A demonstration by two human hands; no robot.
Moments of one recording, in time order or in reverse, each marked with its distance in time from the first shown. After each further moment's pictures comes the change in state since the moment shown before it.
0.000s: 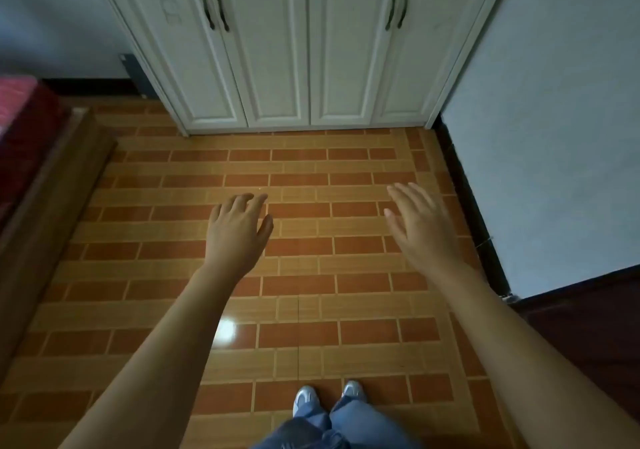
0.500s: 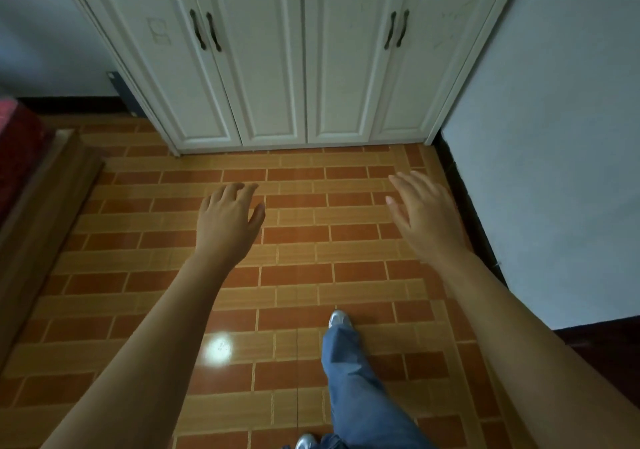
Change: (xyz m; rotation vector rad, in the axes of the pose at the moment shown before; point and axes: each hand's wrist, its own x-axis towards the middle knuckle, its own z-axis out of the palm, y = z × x) left_hand 0.130 -0.014 -0.004 -0.007 0.048 -0.007; right_hand 0.123 0.025 0.006 -0.032 0.115 -0.011
